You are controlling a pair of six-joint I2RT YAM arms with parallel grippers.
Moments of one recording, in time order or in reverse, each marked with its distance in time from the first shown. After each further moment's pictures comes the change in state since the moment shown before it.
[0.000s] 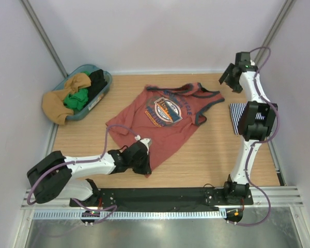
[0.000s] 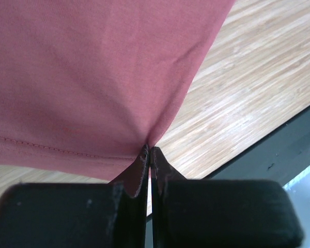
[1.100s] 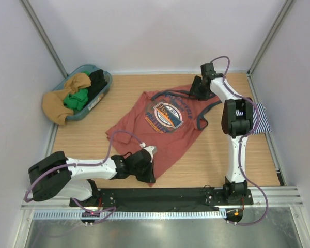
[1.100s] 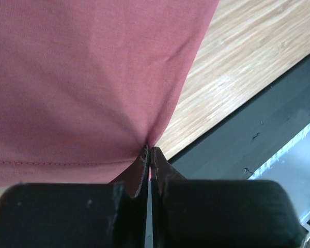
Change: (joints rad) left arm -0.137 0.005 -0.021 0.037 0.027 -0.091; right arm 0.190 0.165 -0.053 0.102 -0.139 0.018
